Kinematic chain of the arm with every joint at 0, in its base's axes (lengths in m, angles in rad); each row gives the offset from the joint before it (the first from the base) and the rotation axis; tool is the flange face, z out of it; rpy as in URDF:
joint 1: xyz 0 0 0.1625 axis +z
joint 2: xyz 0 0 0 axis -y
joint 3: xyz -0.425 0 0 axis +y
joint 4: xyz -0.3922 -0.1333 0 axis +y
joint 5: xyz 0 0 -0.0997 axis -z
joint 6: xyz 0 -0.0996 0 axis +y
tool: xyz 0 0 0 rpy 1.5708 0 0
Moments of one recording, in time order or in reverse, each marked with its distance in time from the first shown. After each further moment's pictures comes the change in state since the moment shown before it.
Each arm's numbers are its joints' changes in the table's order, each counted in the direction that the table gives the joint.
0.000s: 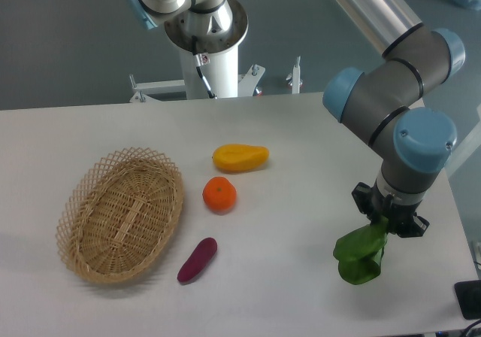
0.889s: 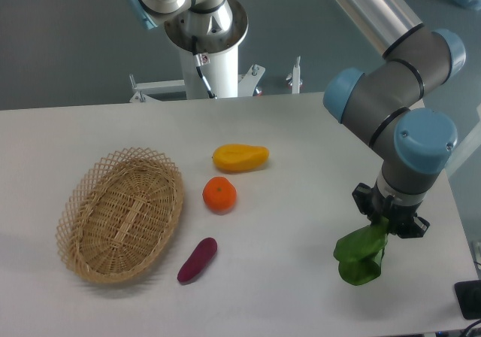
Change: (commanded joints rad) arm -0.008 -0.002 -0.005 0.005 -0.002 0.008
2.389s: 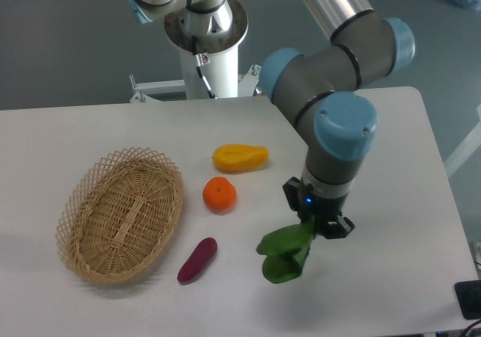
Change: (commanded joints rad) arm -0.164 0.182 0.186 0.002 -0.107 0.018
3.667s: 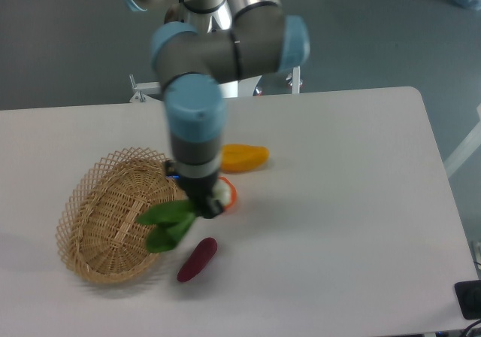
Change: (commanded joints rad) arm -0.350 0.106 0.198 -0.012 0.025 0.178
